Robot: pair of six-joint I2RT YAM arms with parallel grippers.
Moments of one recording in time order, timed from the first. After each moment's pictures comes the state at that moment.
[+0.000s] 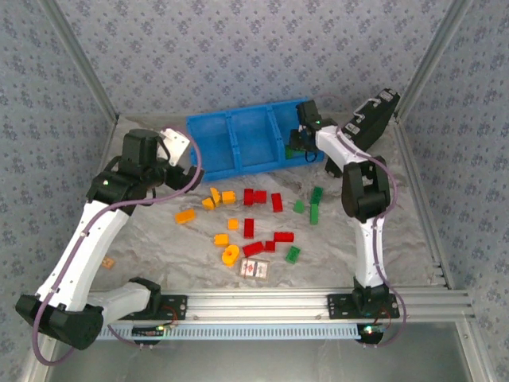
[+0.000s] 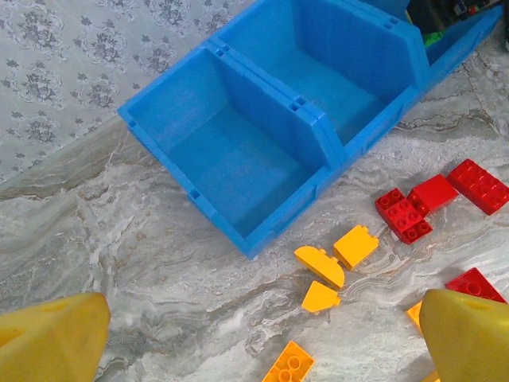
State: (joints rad) left arm -0.38 1.10 1.30 -0.83 0.01 0.24; right arm 0.29 2.23 1.89 -0.65 0.06 0.31
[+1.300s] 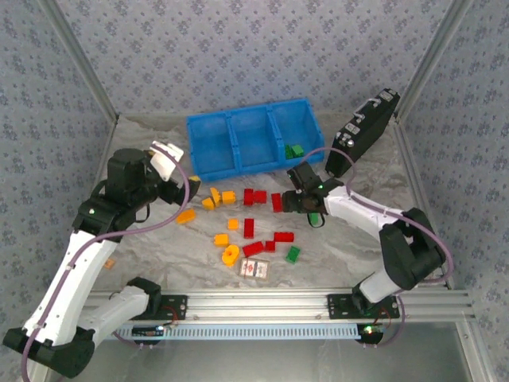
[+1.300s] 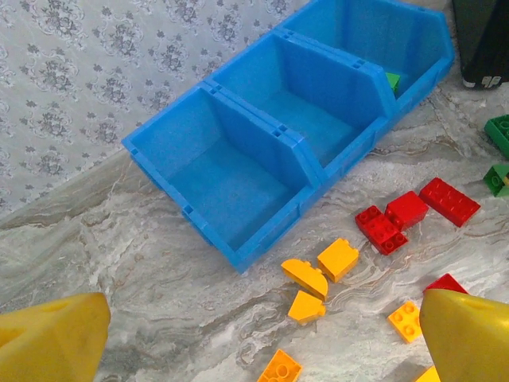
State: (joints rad) left arm -0.40 0.90 1.17 -0.77 0.04 0.24; right arm 0.57 1.54 0.96 -0.53 0.11 0.48
